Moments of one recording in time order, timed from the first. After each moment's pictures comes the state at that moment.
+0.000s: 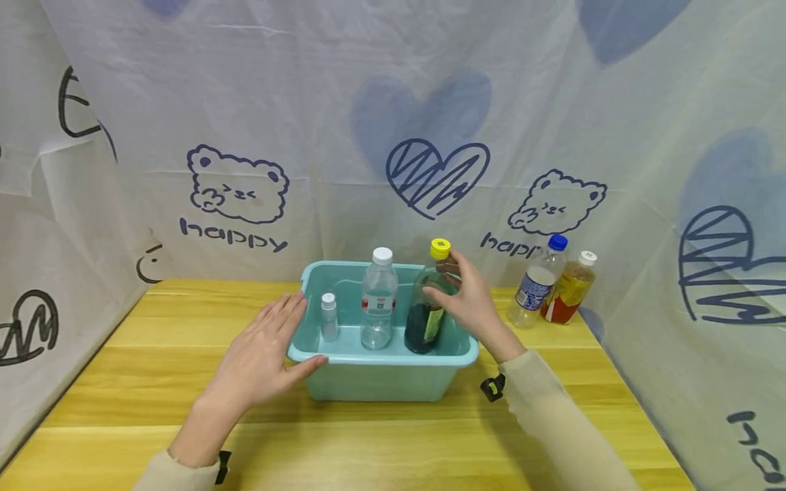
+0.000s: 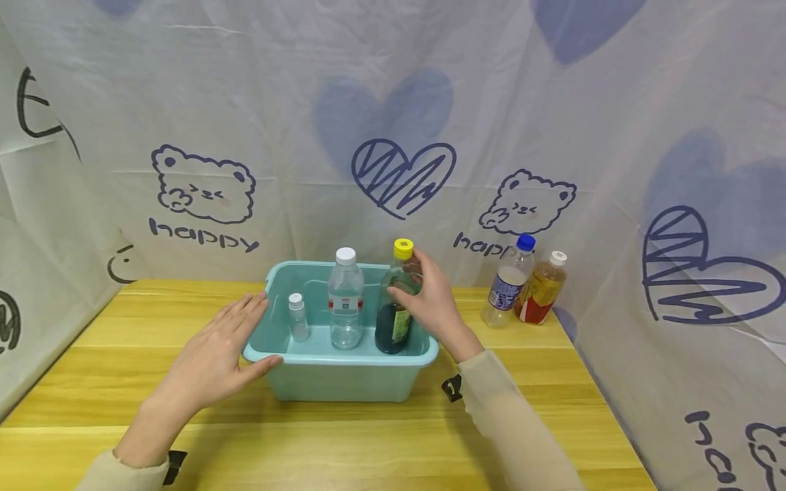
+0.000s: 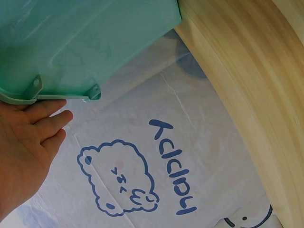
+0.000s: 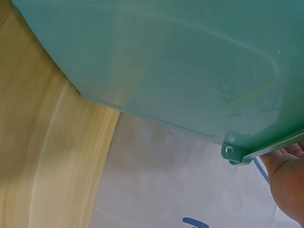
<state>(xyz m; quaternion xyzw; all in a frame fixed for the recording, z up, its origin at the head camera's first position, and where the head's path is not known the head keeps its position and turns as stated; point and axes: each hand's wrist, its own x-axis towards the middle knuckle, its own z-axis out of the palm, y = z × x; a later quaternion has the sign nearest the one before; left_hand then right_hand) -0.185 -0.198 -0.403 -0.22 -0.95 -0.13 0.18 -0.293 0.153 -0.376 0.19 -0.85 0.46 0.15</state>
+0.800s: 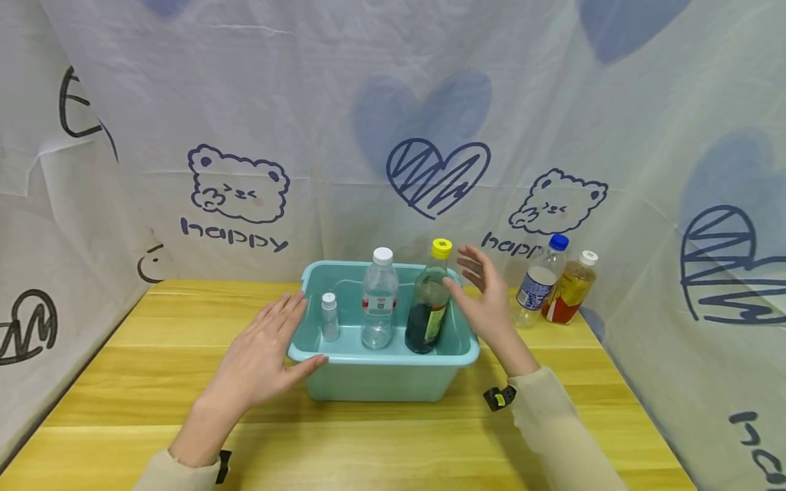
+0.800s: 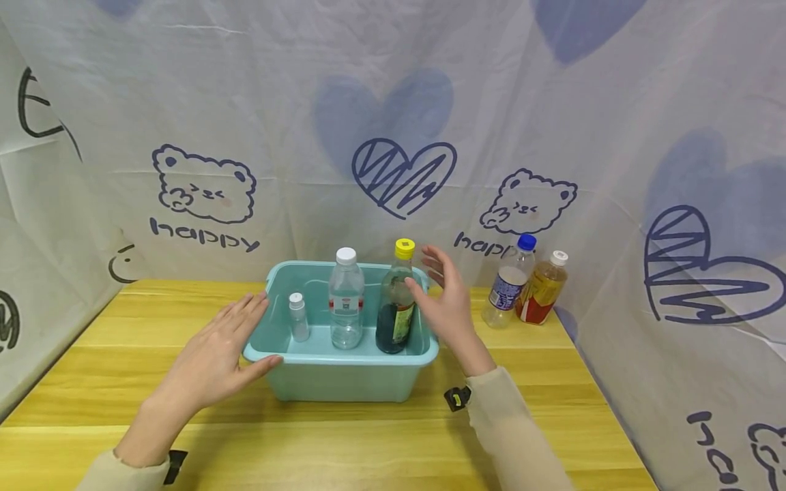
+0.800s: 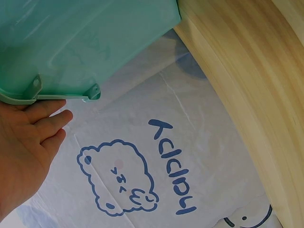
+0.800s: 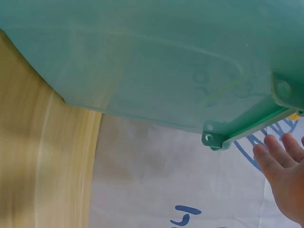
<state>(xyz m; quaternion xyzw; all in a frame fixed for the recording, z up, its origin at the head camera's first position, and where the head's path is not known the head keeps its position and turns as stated) -0.185 -0.198 -0.404 -0.22 -0.95 -0.13 0.18 -0.275 0.167 -0.377 0.21 -0.77 0.55 0.25</state>
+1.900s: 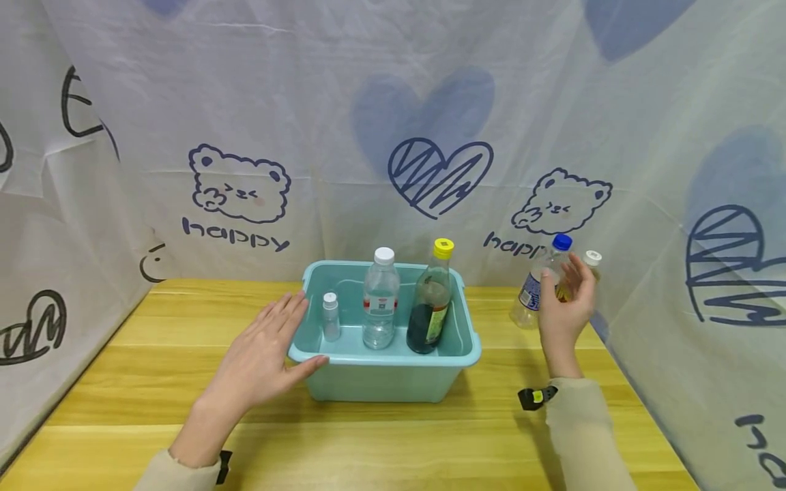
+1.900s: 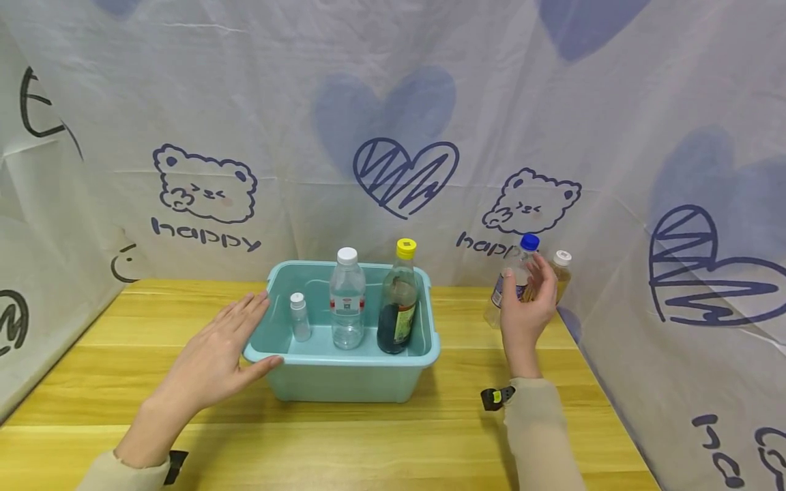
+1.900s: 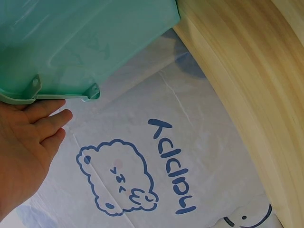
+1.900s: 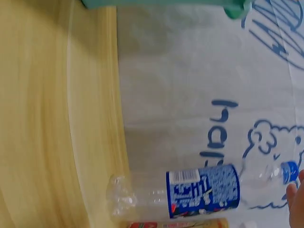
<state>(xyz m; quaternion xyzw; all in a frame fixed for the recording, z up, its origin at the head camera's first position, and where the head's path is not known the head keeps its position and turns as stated) -0.185 -0.199 -0.404 -0.22 -0.95 -0.12 0.18 -0.272 0.243 -0.383 0.00 -0.66 0.57 0.49</state>
